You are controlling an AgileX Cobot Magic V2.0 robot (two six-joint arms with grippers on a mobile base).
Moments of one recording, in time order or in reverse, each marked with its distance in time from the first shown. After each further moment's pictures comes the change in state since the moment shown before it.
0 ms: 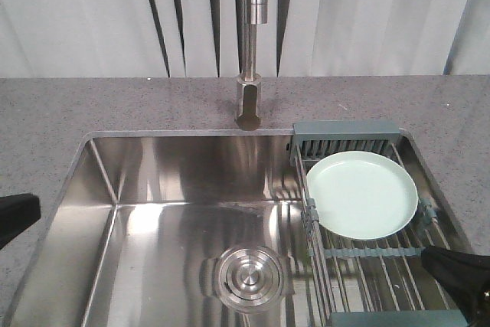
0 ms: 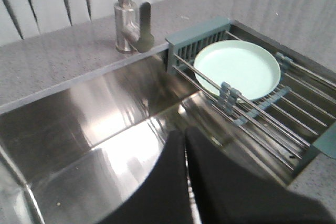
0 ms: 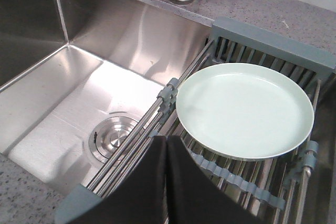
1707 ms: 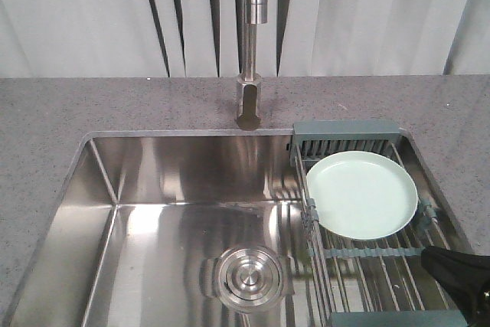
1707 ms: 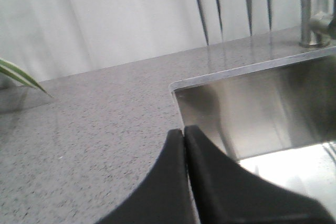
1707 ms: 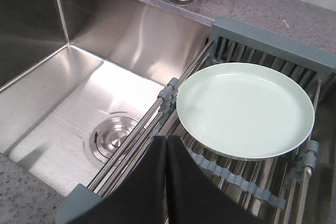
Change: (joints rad) left arm 0.189 -0.557 0.644 0.523 -0.499 -0.329; right arm 0.000 0.000 0.000 0.003 0.000 0.000
